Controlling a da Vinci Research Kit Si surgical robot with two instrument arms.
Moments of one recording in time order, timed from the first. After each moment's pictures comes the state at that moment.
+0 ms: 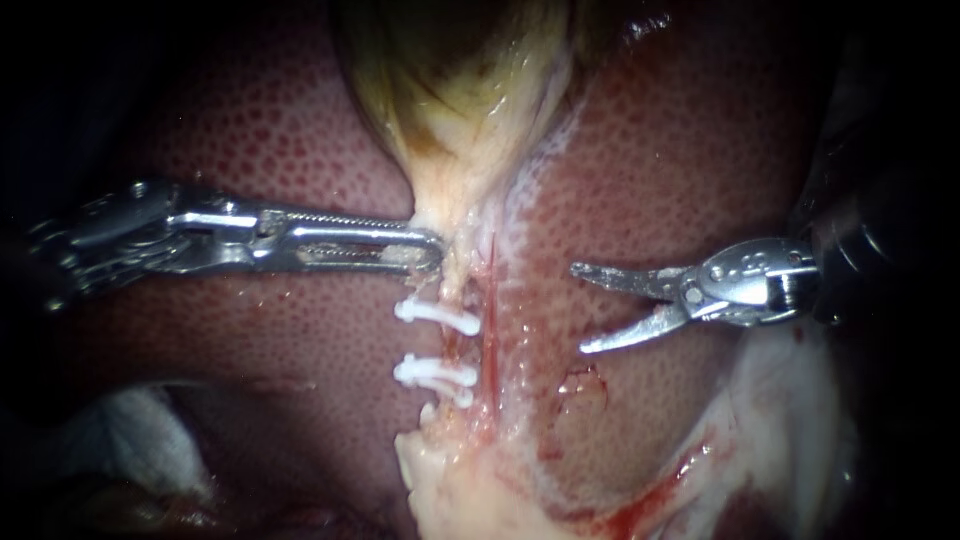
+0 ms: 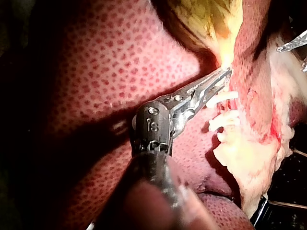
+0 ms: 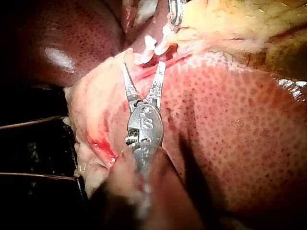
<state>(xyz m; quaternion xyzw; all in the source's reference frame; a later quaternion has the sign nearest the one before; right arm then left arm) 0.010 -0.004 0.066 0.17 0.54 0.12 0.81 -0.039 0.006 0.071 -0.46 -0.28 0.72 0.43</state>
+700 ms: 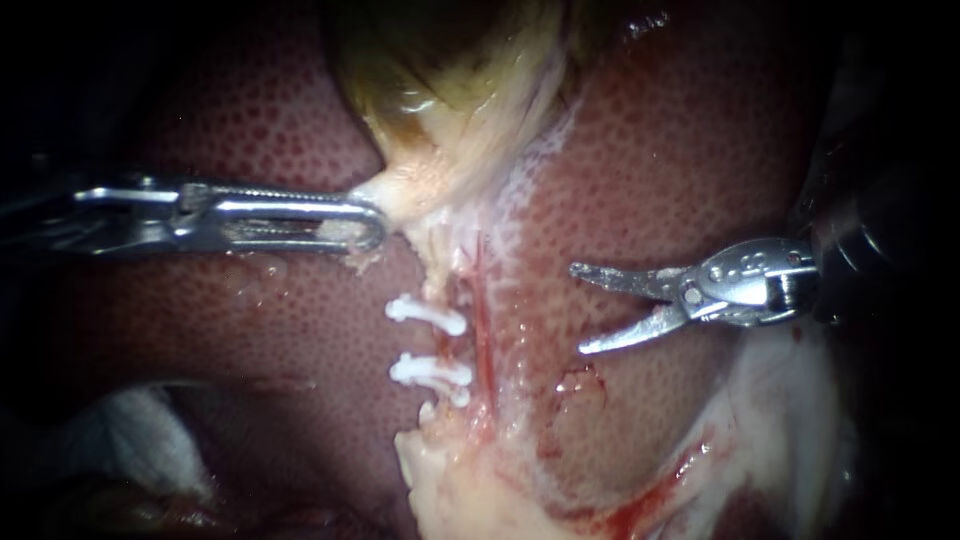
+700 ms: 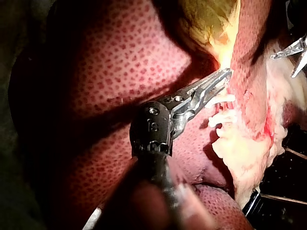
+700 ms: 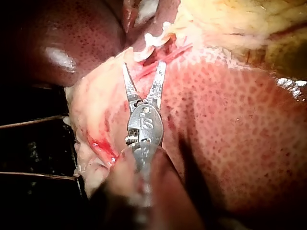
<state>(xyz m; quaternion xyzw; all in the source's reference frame) 0.010 -0.004 0.066 0.17 0.54 0.12 0.81 -0.033 0.008 0.060 -0.49 -0.28 0.70 0.45</state>
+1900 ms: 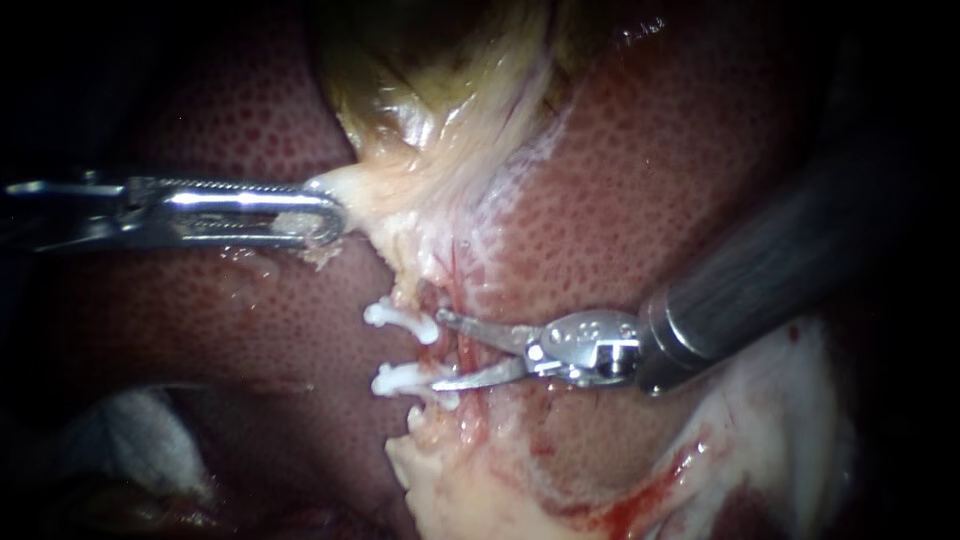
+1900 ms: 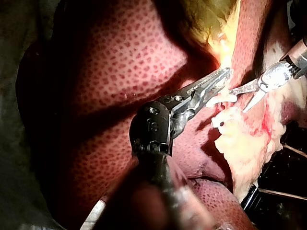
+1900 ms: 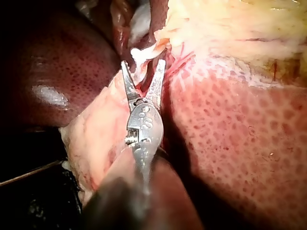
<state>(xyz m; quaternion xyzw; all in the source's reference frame) 0.022 -0.011 0.077 0.24 0.51 0.14 0.81 -0.032 0.008 0.058 -0.50 -0.26 0.70 0.45</state>
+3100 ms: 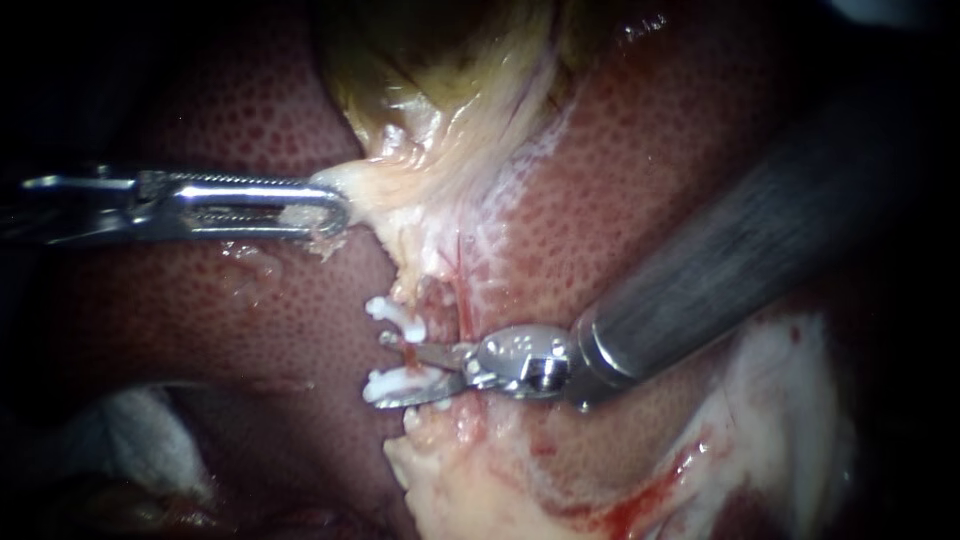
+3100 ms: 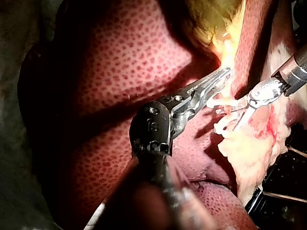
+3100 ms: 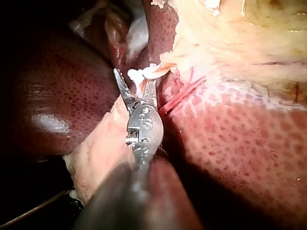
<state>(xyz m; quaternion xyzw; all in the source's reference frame) 0.027 -0.013 0.079 0.34 0.48 0.14 0.80 -0.032 0.008 0.060 -0.50 -0.26 0.70 0.45</state>
